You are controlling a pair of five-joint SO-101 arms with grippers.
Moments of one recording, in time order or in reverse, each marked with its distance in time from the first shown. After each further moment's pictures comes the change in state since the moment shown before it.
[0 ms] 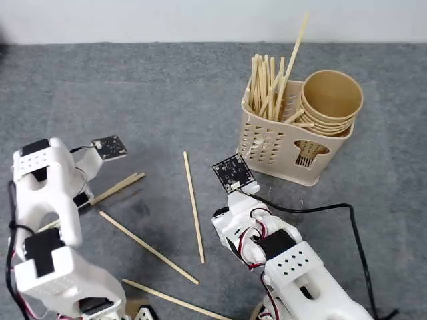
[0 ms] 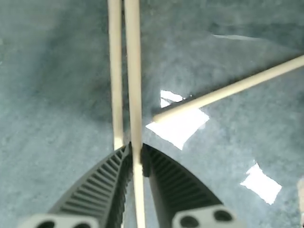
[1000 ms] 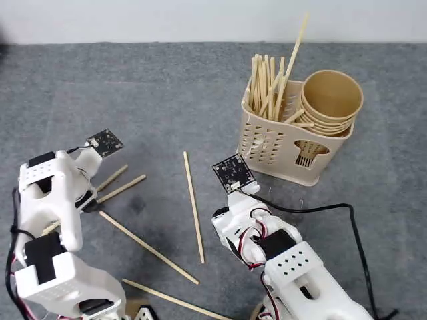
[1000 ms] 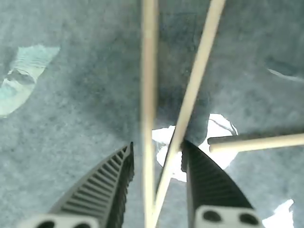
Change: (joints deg) left arm -0.1 -1.3 9.6 -20.7 10.1; right arm 0.0 0.0 0.0 0.0 0.0
